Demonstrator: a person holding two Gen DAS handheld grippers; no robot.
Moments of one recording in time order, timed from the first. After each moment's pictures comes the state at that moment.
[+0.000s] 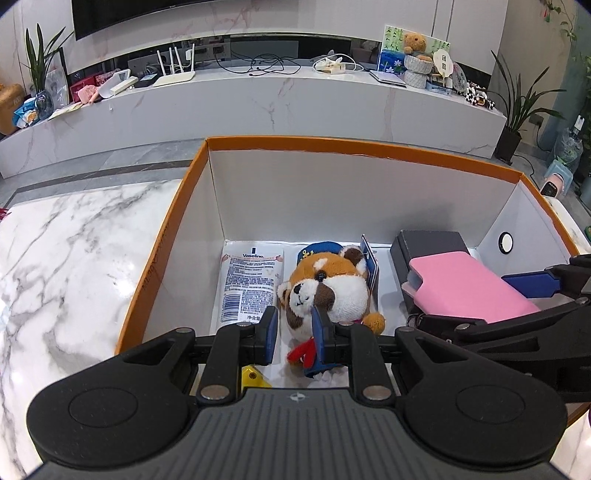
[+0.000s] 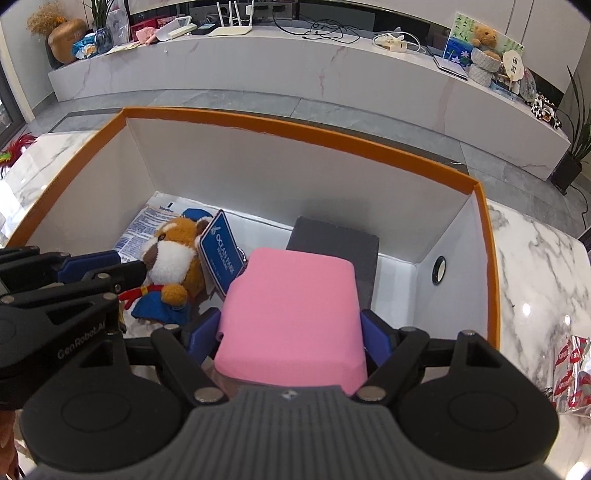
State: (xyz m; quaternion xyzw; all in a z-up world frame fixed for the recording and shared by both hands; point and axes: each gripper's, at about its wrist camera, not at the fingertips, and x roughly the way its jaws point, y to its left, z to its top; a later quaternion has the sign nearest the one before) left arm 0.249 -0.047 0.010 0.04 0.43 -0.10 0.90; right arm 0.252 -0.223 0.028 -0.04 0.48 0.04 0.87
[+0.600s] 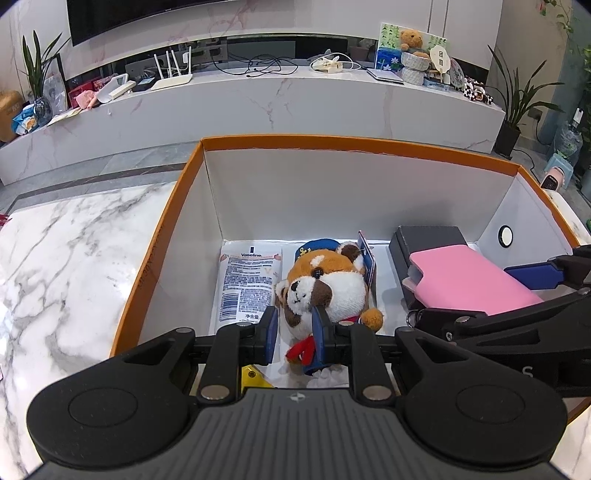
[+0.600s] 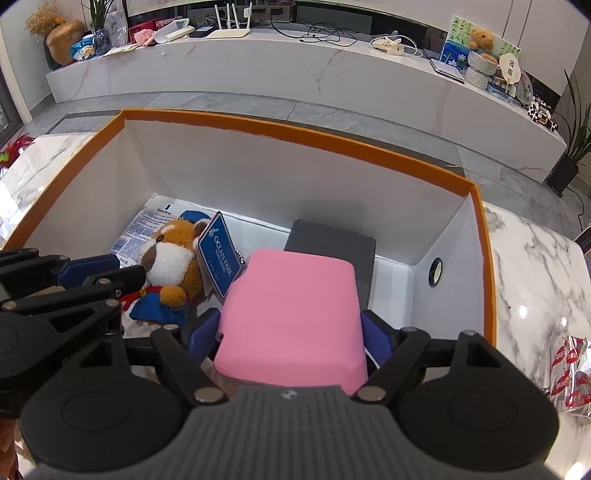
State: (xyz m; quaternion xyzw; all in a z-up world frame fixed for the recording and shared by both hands) left arm 0.246 -0.051 0.008 0.05 0.43 -0.10 0.90; right arm 0.250 -0.223 0.030 -0.04 0.48 0.03 0.88
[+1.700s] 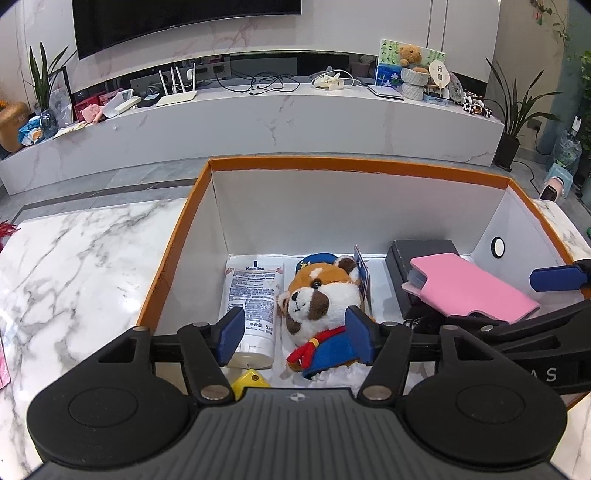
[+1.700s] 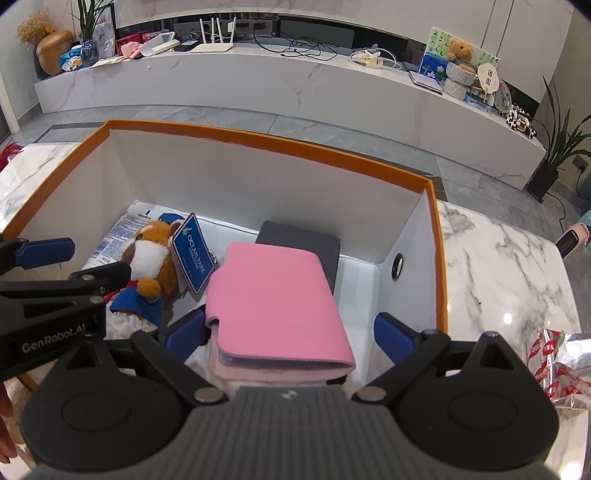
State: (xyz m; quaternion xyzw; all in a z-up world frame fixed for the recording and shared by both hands) left arm 0.234 -0.050 0.019 0.05 0.40 -0.10 0.91; right arm 0.230 -0.240 0.038 -0.05 0.45 0.01 0.89
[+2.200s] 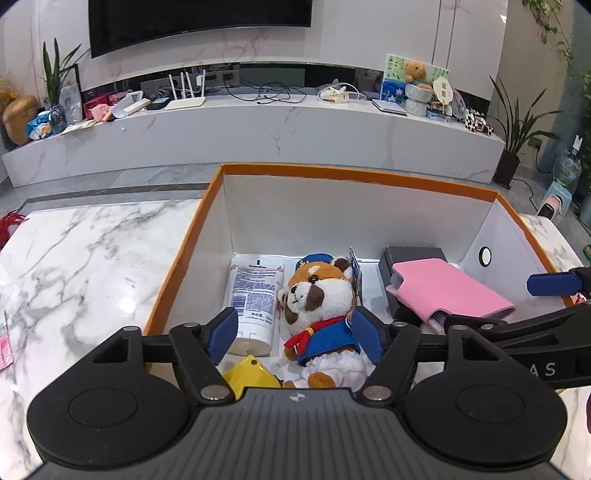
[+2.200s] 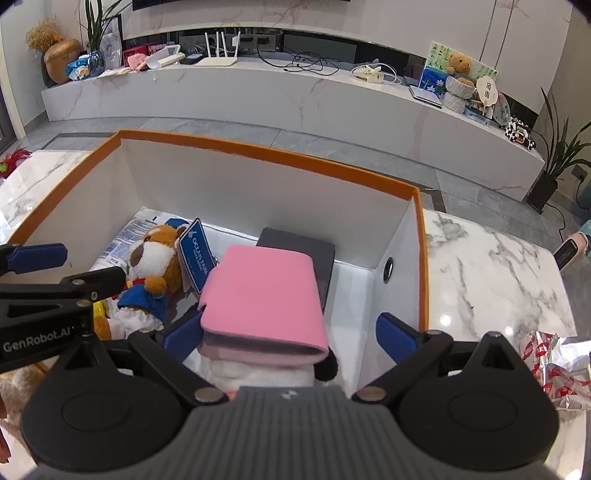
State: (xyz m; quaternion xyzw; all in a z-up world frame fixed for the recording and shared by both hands) left arm 0.212 -0.043 0.029 0.02 0.39 -0.09 0.92; right arm 0.208 -0.245 0.048 -0.05 0.42 0.02 0.90
